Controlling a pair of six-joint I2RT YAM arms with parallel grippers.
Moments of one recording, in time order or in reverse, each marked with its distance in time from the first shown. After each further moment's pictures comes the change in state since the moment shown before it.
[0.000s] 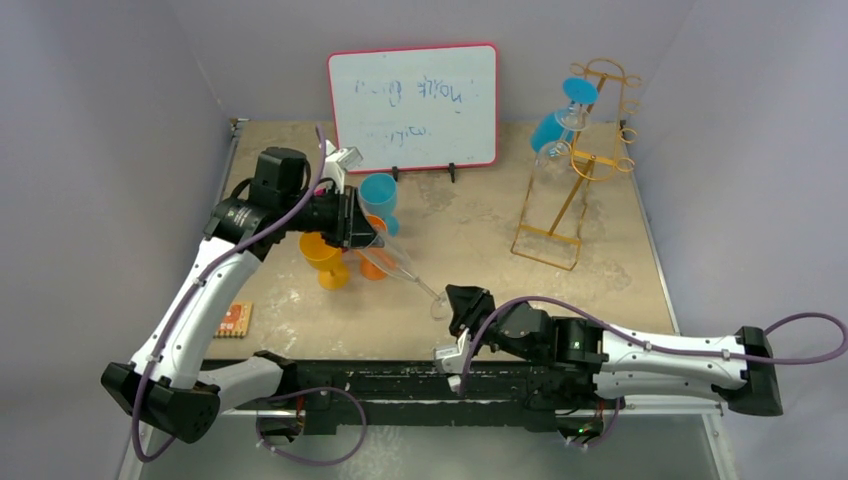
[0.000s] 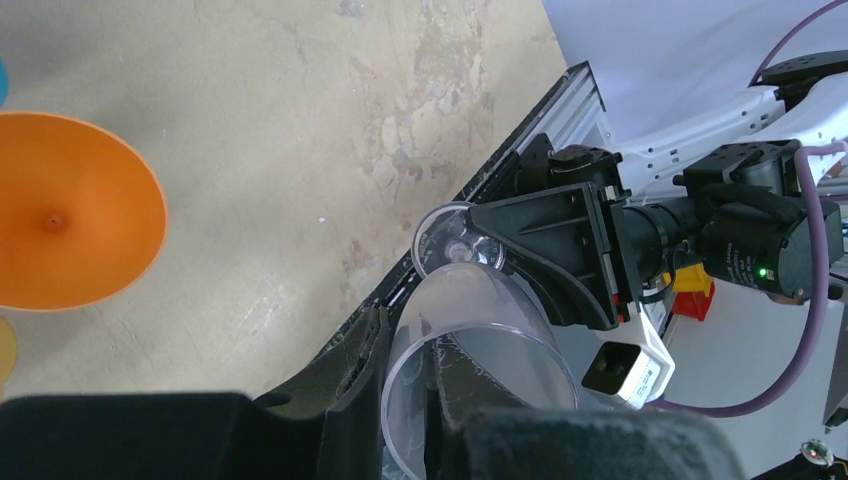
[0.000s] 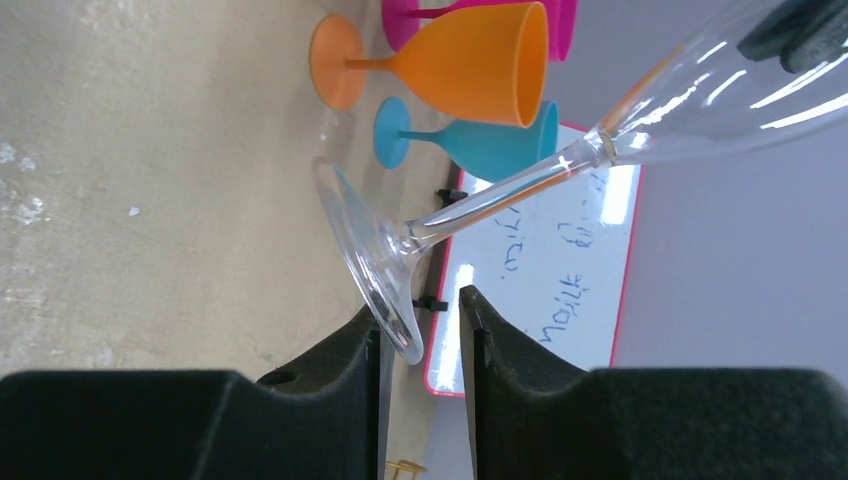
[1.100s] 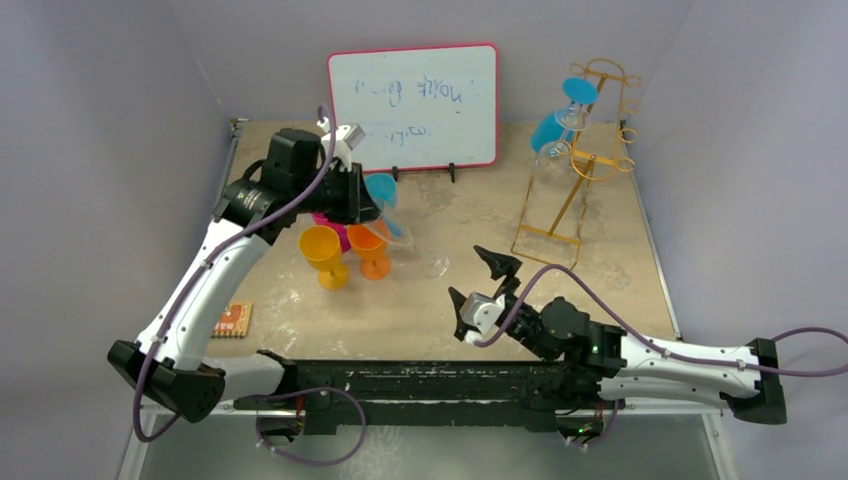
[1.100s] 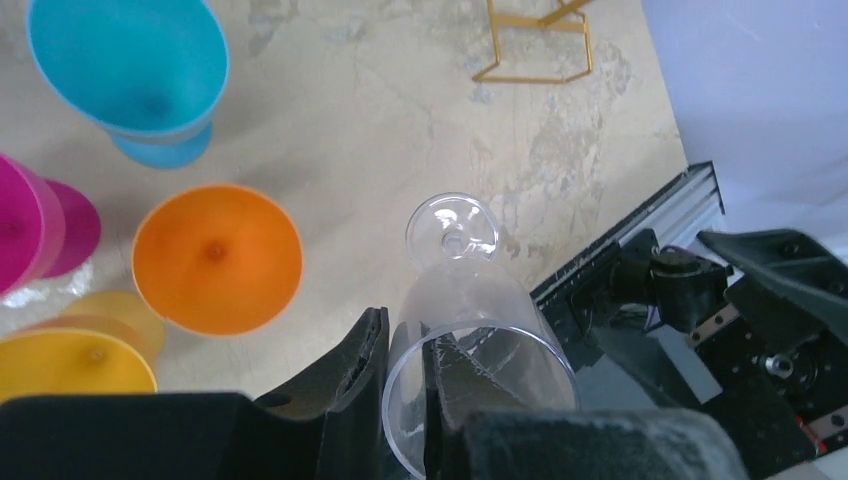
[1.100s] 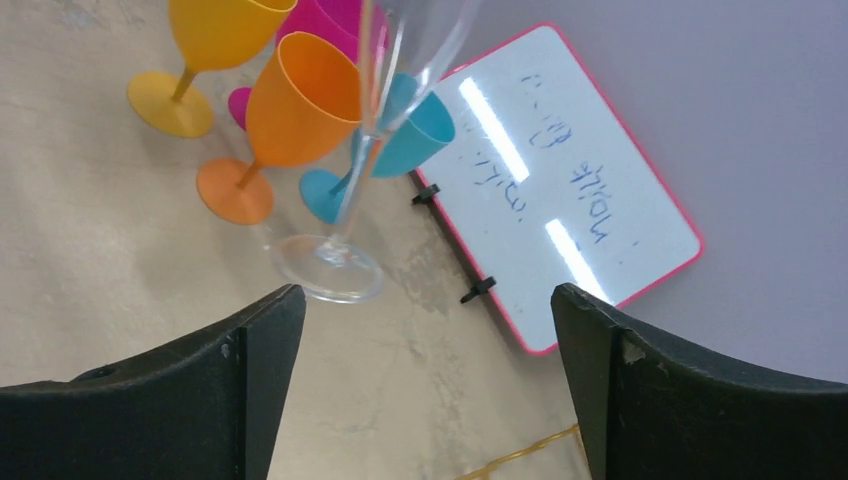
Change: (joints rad) left arm -0.049 0.076 0.125 -0.010 -0.327 -0.047; right arm -0.006 -0.168 -0.061 0.311 0.175 0.455
